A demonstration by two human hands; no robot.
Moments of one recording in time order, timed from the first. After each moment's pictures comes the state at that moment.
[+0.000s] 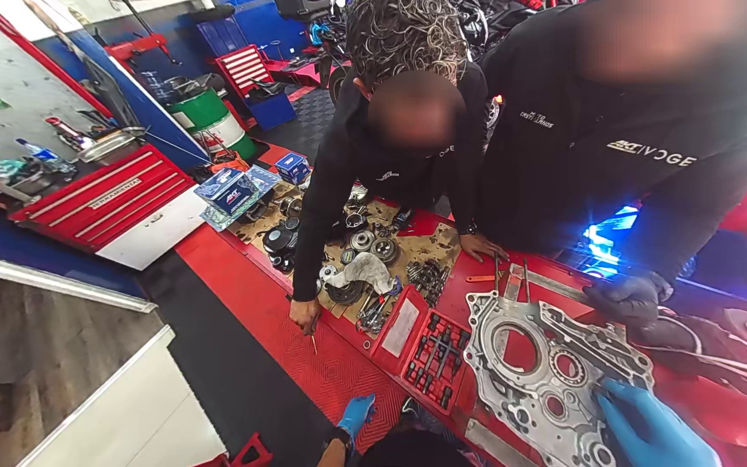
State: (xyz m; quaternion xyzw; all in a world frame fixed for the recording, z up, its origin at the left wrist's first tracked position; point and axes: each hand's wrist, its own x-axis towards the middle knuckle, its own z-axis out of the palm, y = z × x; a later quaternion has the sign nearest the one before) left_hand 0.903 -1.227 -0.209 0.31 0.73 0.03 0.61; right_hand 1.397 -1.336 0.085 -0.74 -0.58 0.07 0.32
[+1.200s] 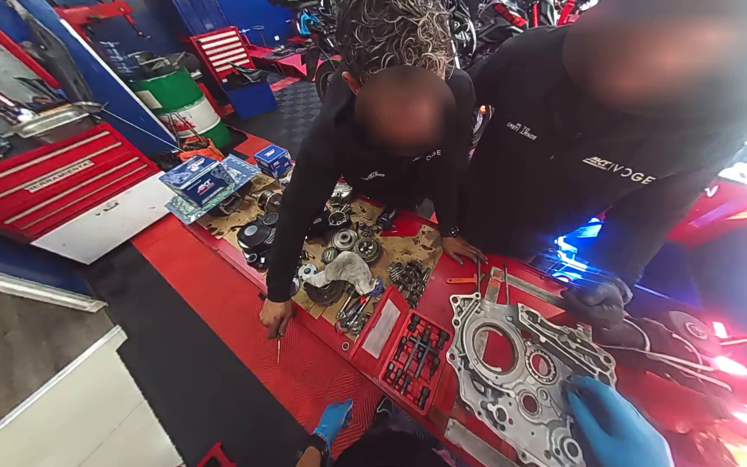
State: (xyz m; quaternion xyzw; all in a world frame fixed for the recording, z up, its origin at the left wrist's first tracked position) left_hand 0.904 -1.233 -0.213 0.33 0.72 0.01 0.61; right_hand 1.396 -1.336 0.086 -0.76 -0.58 0.07 0.30
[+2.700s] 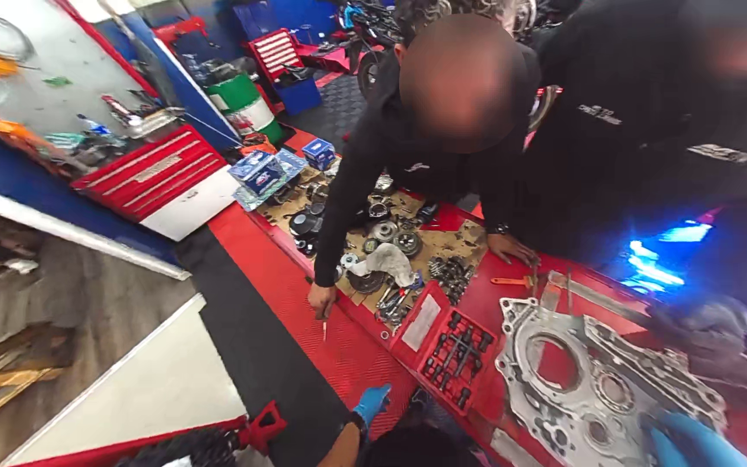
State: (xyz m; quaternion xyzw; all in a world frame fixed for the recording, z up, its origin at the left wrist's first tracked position) left_hand 0.914 -1.230 -0.186 0.30 0.72 0.02 0.63; right_hand 1.398 -1.340 0.091 -0.77 -0.57 0.09 0.27
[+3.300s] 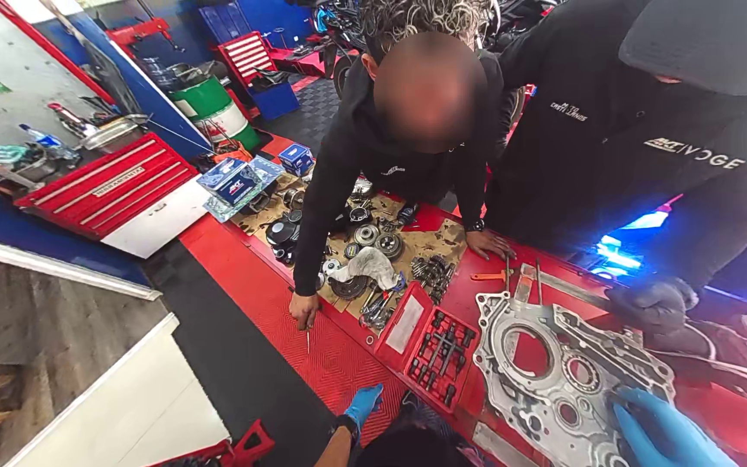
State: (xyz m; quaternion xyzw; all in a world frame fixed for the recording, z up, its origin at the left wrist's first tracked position) left_hand 0.919 -1.218 -0.195 0.30 0.72 0.03 0.63; right_hand 1.402 -1.337 0.079 -0.76 -0.58 0.09 0.29
